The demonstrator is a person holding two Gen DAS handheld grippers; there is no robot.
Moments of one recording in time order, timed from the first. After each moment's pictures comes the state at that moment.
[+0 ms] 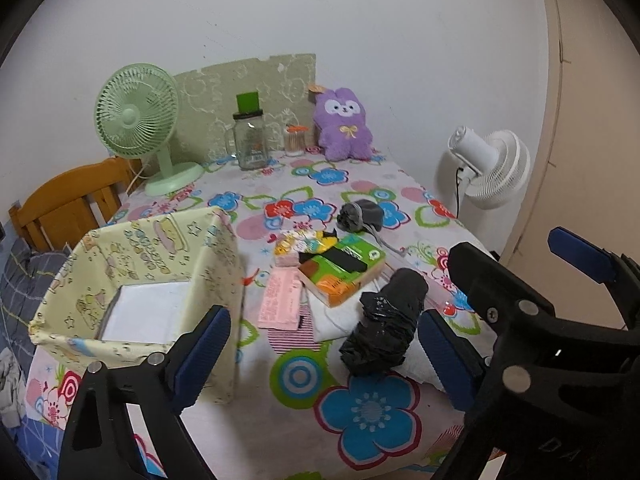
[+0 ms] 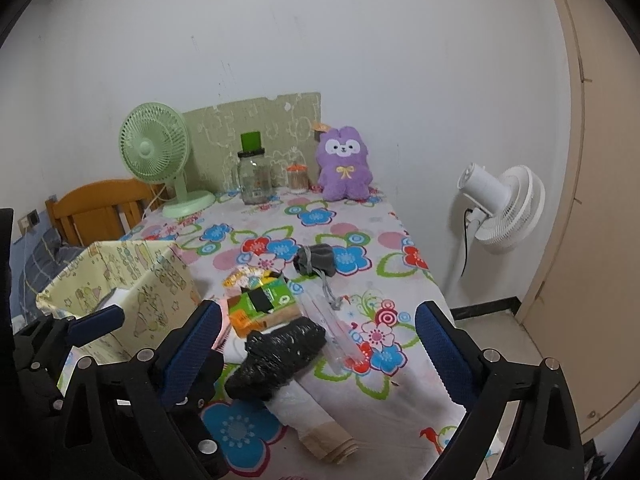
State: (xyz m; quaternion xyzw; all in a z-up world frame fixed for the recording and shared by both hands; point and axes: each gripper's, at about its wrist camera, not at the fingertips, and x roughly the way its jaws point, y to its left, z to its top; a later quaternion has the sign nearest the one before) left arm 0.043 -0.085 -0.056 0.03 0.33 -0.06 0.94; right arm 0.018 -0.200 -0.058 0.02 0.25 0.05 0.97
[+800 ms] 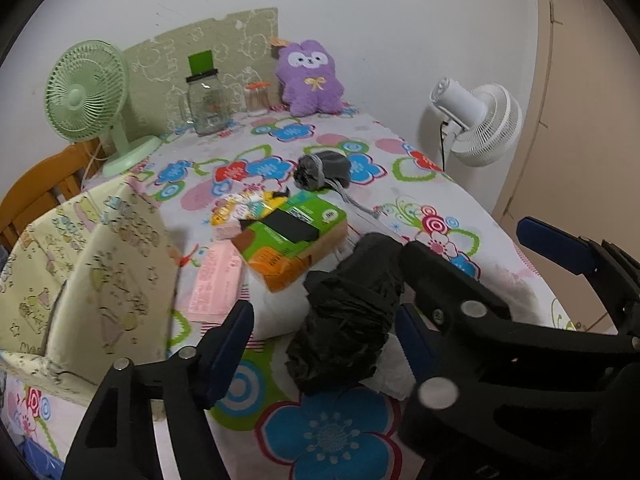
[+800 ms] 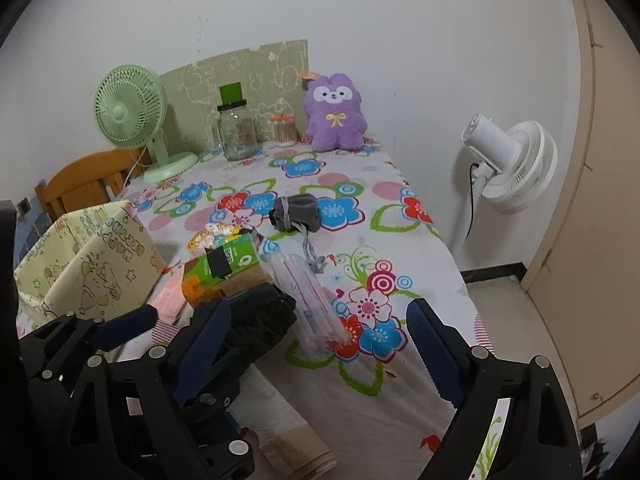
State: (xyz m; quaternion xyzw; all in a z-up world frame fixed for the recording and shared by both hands) left arm 0.081 -0.124 -0.101 0.06 0.39 -0.09 0.91; right arm 0.063 -0.218 -0.106 0.04 0.32 0.05 0.94
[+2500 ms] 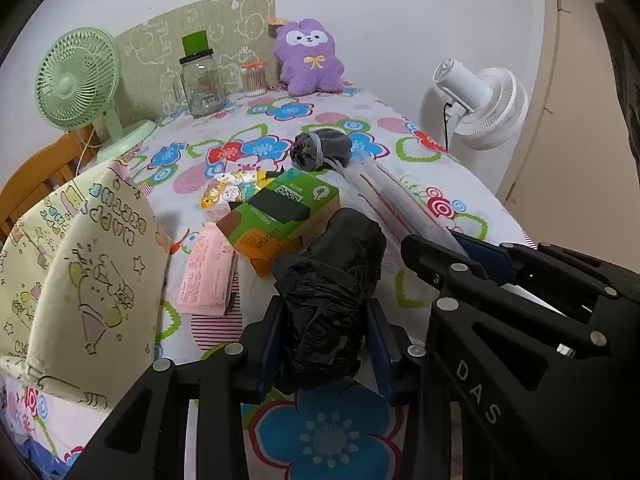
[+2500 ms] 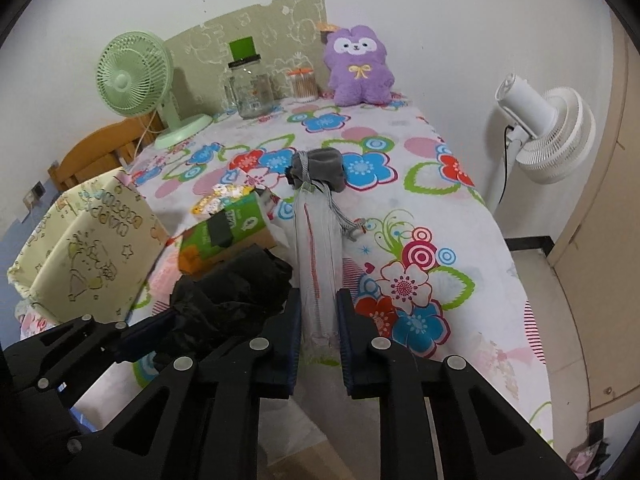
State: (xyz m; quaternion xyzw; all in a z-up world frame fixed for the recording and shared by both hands) left arm 0.088 -0.126 -0.111 0.06 0.42 -0.09 0.90; right arm 0.093 -0.211 -0.129 0.05 0.39 0.10 0.92
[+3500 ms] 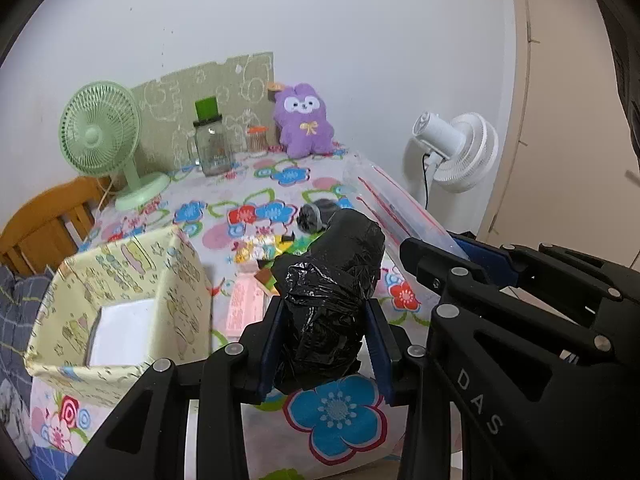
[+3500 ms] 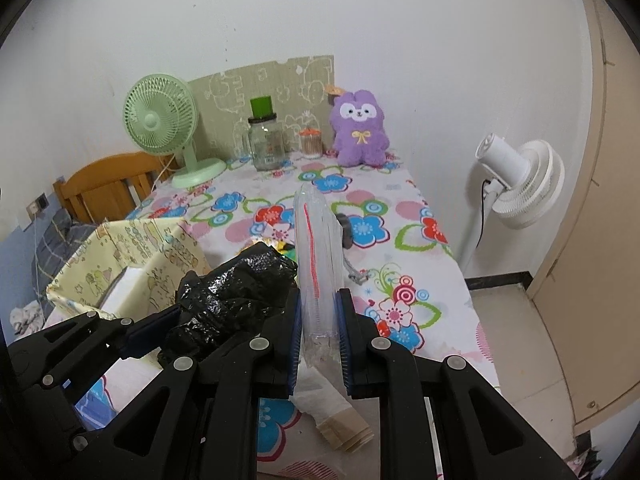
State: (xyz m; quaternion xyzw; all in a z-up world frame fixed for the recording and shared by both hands) left arm 0.037 -0.107 -0.039 0.06 0.34 -0.11 0.93; right arm 0.033 -0.193 -0.052 0.02 0.32 0.07 0.95
